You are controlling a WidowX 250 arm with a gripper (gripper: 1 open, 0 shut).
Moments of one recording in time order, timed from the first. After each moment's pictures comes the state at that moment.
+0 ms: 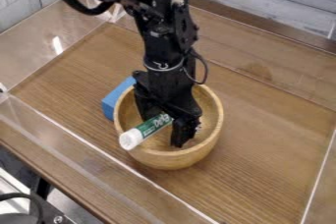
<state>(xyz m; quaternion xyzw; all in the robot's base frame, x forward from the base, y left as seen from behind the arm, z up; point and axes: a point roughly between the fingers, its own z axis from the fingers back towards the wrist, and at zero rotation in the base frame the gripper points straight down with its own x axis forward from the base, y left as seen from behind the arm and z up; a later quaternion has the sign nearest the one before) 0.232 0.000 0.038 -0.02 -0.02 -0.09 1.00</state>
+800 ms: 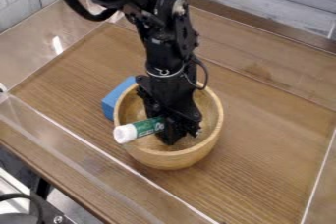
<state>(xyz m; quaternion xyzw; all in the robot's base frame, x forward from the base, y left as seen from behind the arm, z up) 0.234 -0.001 0.029 -0.03 -0.02 -0.10 0.99</state>
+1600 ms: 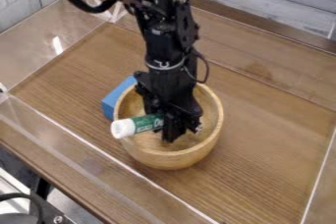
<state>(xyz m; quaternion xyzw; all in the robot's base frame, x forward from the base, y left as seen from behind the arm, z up) 0.228 -0.004 0.042 -0.04 0.00 -0.10 0.99</state>
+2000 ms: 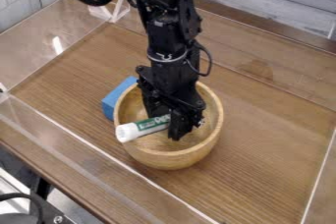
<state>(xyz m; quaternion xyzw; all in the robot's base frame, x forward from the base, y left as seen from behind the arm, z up) 0.230 -0.005 0.046 -0.04 0.01 -0.10 0.99</state>
